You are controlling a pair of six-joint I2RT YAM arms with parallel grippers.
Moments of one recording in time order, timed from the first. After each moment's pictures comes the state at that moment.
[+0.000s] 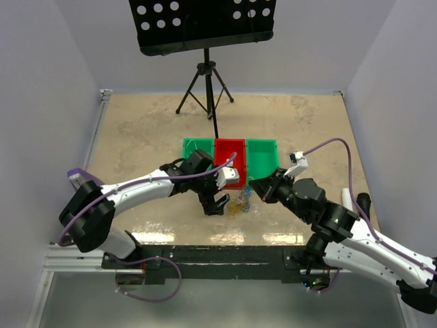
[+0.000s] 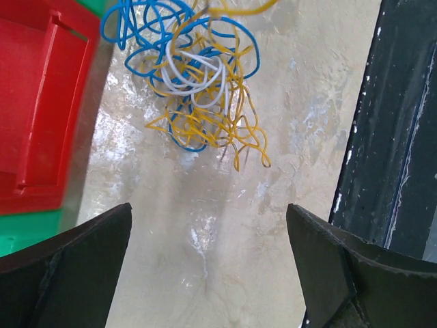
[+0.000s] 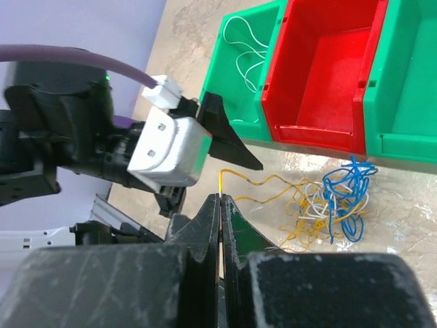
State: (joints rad) left arm -0.79 1.46 0.90 -0.37 0.50 0.28; right arm 0.96 0.64 0.63 -0.28 0.31 0.87
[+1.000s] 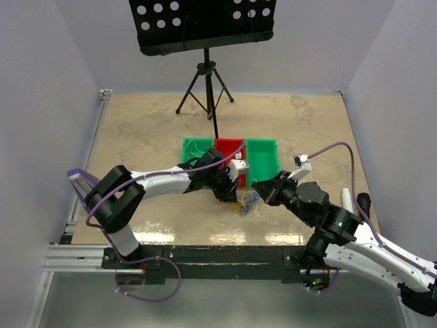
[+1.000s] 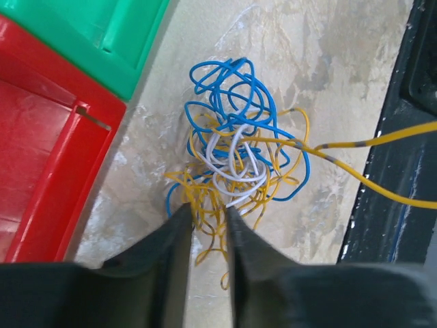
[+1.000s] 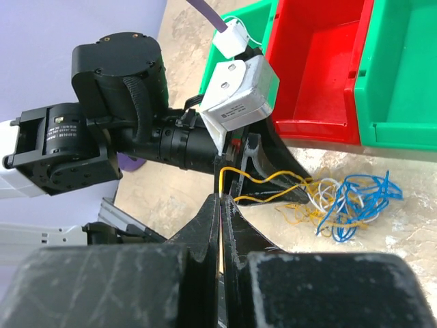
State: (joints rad) left arm -0.82 1.70 0.95 -0.07 0.51 0.00; right arm 0.96 0.56 0.60 -0.32 0.33 0.92
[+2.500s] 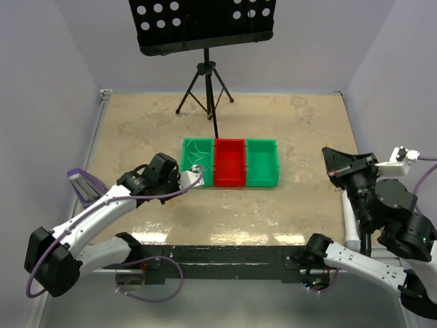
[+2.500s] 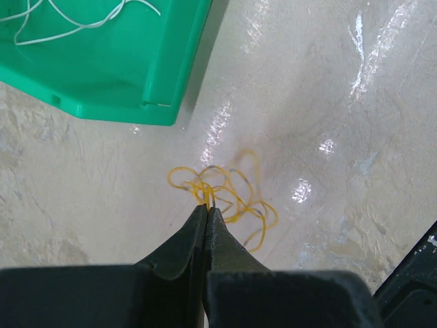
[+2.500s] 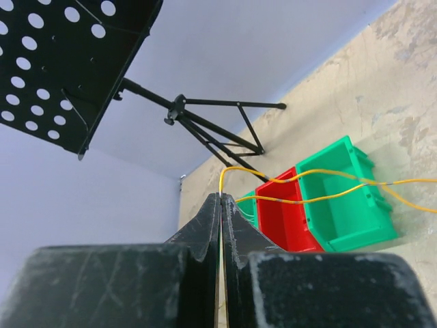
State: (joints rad) left arm -0.60 1.07 0.77 -0.71 0.07 0.63; right arm 0.95 0.53 1.21 -0.77 0.92 1.00
